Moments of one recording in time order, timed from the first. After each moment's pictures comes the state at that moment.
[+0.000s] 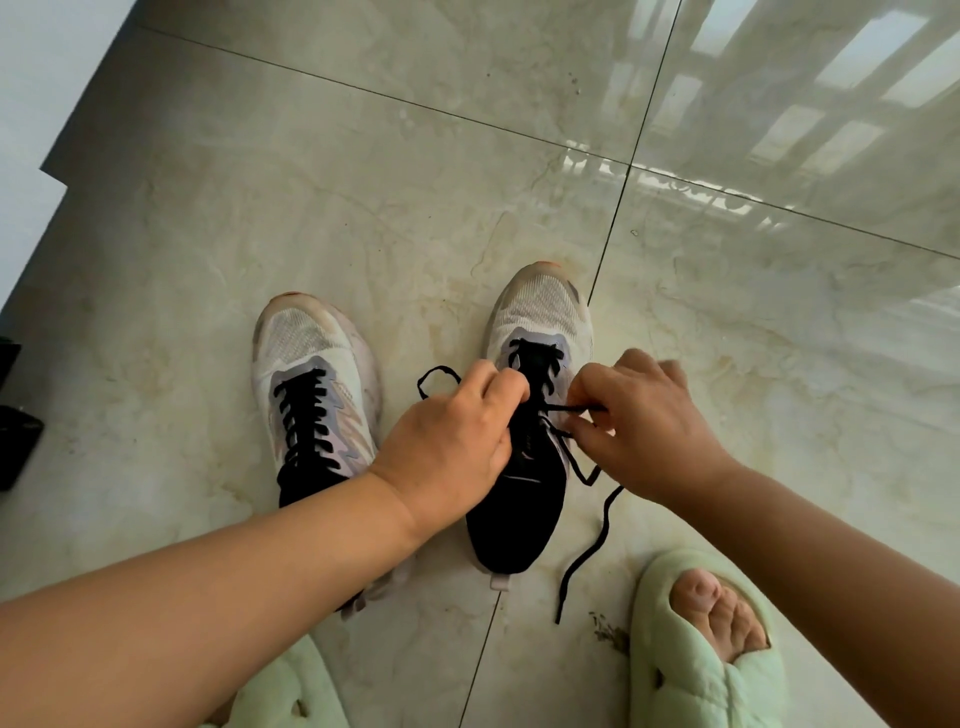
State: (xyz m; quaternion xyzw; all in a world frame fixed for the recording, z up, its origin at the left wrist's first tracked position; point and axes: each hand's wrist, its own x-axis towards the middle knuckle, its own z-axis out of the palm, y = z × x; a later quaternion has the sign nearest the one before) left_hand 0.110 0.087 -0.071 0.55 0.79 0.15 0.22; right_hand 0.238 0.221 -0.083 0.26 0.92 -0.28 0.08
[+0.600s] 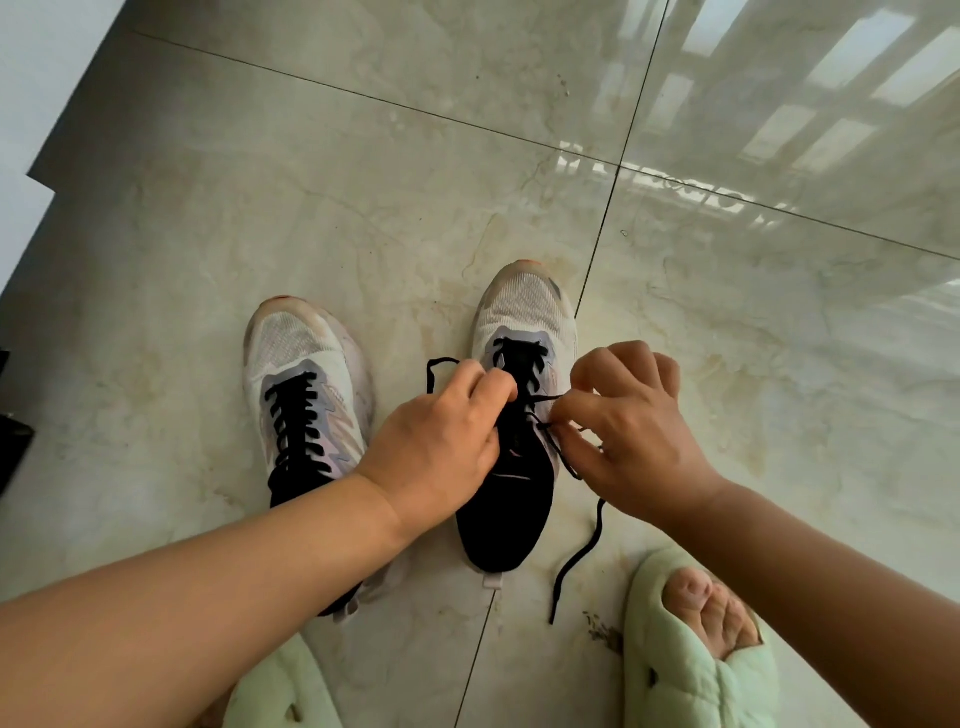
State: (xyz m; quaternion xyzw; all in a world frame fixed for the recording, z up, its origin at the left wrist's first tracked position) left_hand 0.108 0.087 -0.070 0.54 0.79 0.14 0.23; right_hand 0.245 0.213 -0.087 0.21 0.95 -0.20 -0.05
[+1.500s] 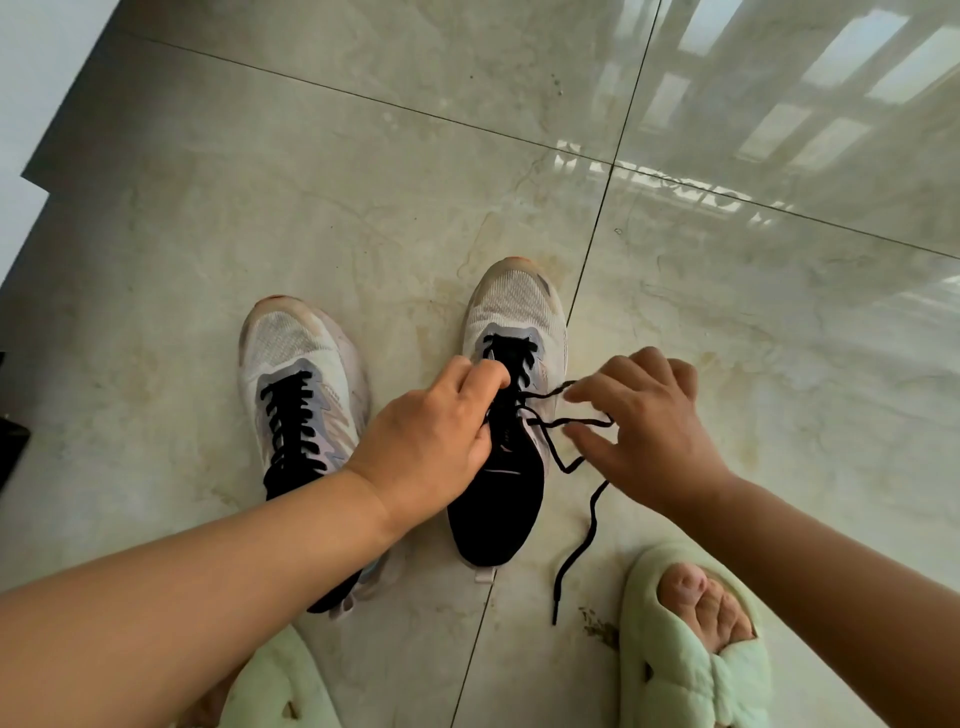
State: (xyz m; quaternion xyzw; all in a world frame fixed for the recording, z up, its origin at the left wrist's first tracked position) left_hand 0.106 0.085 -0.070 0.55 0.79 0.15 0.23; right_hand 0.258 0.221 -0.094 0.27 0.94 -0.22 0.02
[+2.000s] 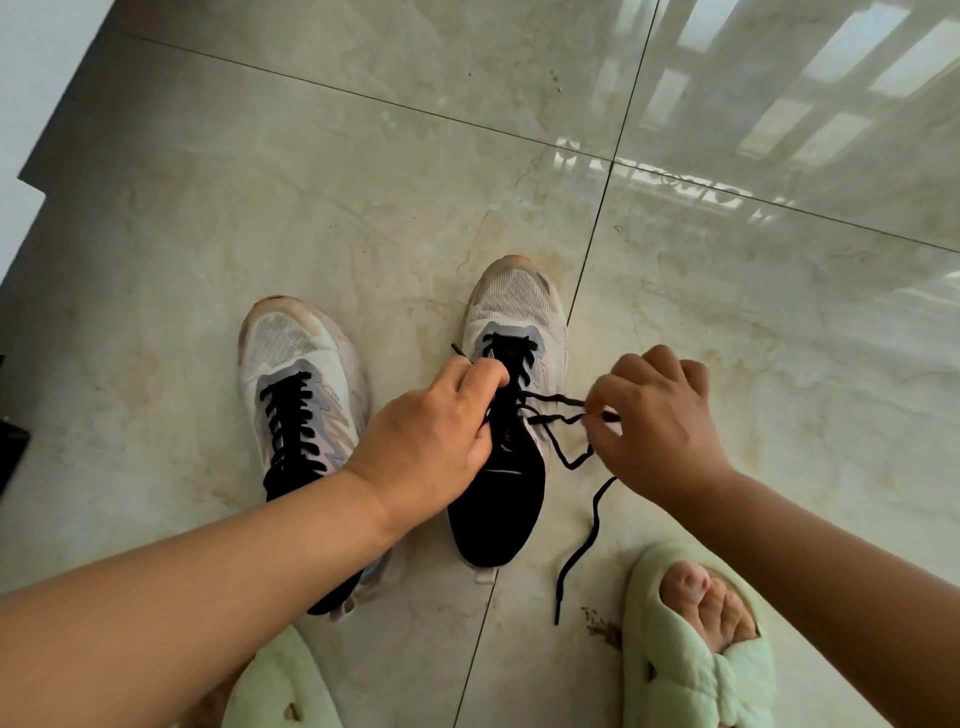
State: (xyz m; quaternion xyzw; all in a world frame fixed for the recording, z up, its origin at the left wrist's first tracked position) left_hand 0.106 0.084 -0.071 0.55 0.79 0.17 0.22; right_hand 0.259 0.224 -0.099 0.31 0.93 -0.18 0.07
